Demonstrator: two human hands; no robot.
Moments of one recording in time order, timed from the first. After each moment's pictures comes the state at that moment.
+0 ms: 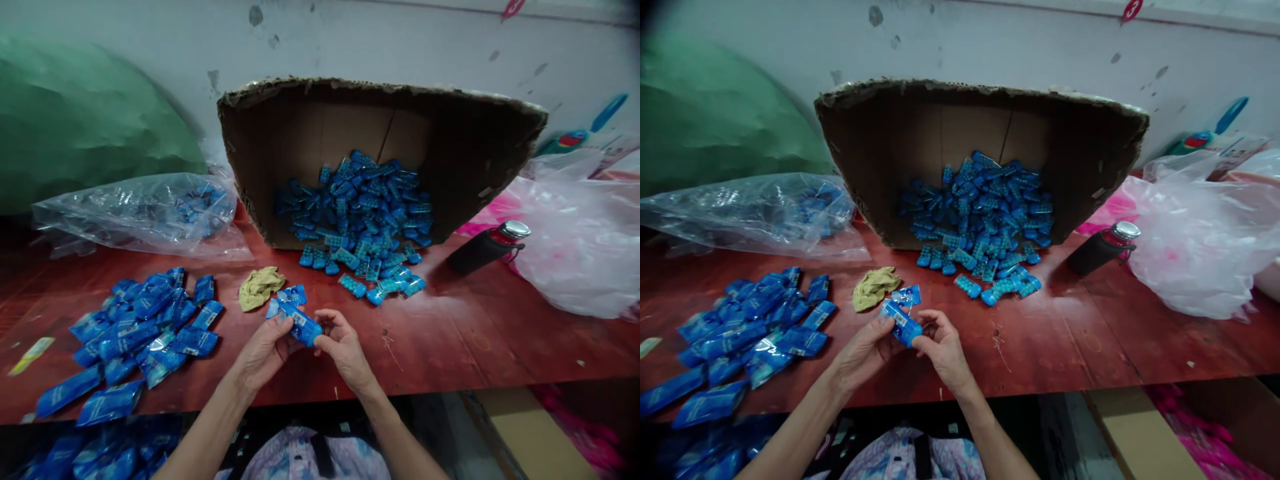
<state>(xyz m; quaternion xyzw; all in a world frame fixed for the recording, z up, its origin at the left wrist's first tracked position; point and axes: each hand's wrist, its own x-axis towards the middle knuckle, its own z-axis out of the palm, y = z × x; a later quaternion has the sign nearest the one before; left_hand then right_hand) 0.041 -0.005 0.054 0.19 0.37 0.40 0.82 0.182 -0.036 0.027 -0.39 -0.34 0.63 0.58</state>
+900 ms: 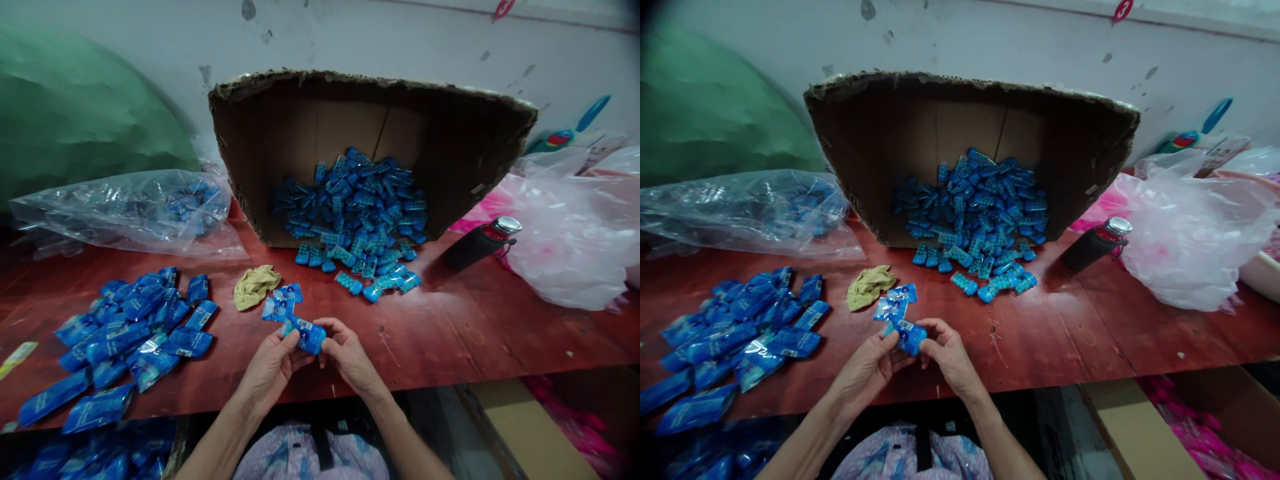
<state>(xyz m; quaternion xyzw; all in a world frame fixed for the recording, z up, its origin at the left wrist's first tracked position) 0.054 -0.029 0.046 0.18 0.43 0.38 0.80 0.195 -0.046 0.004 -0.37 -0.35 0.67 0.54</state>
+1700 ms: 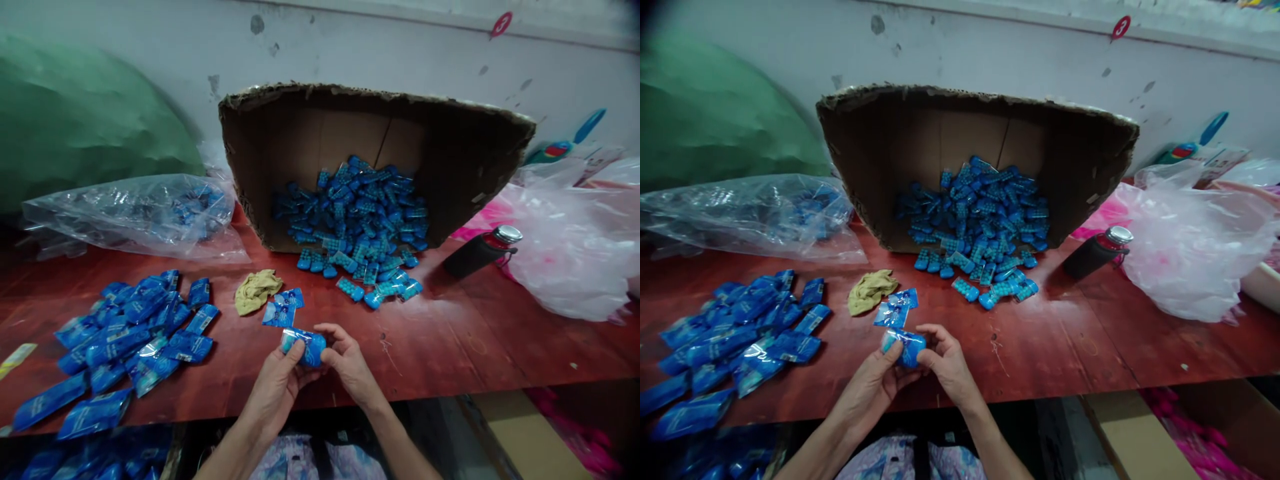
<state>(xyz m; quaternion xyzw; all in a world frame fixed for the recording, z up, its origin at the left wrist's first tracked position) 0.064 -0.046 0.053 0.17 0.45 0.39 0.79 0.193 -0.049 0.020 -0.40 -0.36 0.65 0.53</state>
